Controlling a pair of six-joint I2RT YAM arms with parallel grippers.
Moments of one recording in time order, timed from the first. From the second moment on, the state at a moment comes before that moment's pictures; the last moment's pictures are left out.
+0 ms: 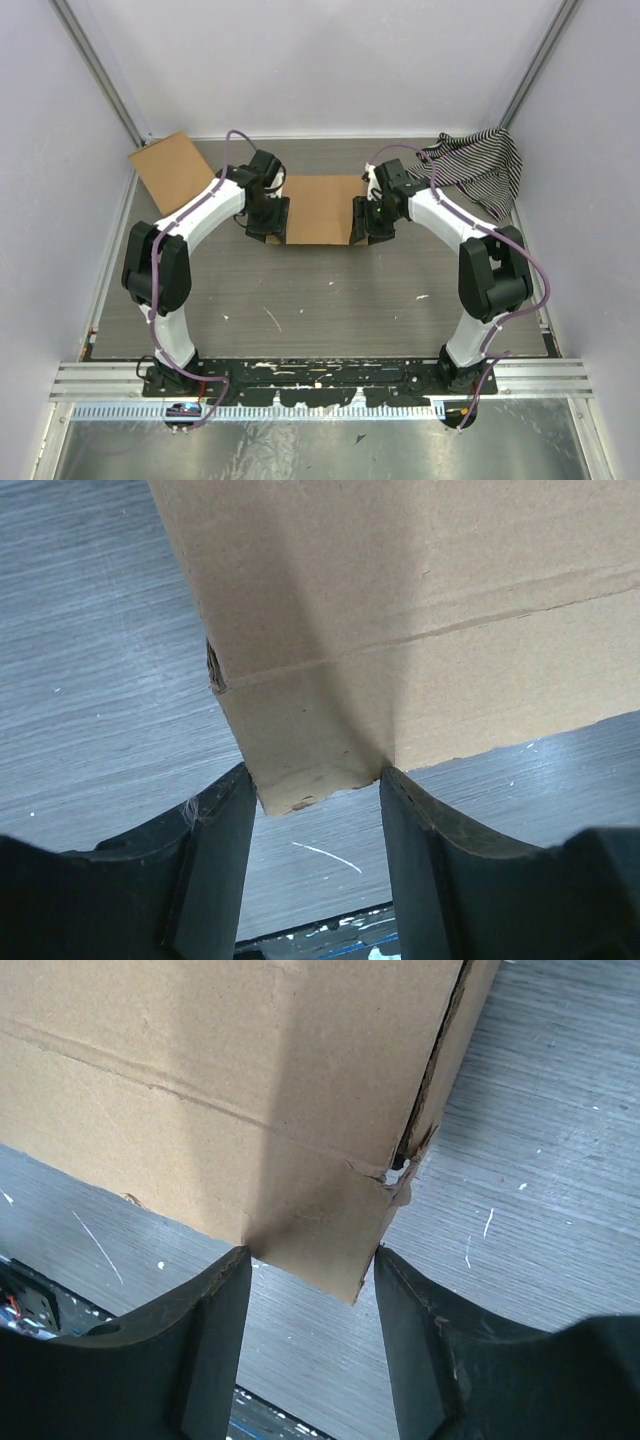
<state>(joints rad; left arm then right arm) -0.47 1.86 1.53 -0.92 0.10 -0.33 0.37 1.74 1.28 -0.66 -0.32 0.29</state>
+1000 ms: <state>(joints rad) -0.48 1.91 1.60 -1.05 0.12 -0.31 0.31 1.85 1.39 -0.84 -0.49 0.29</state>
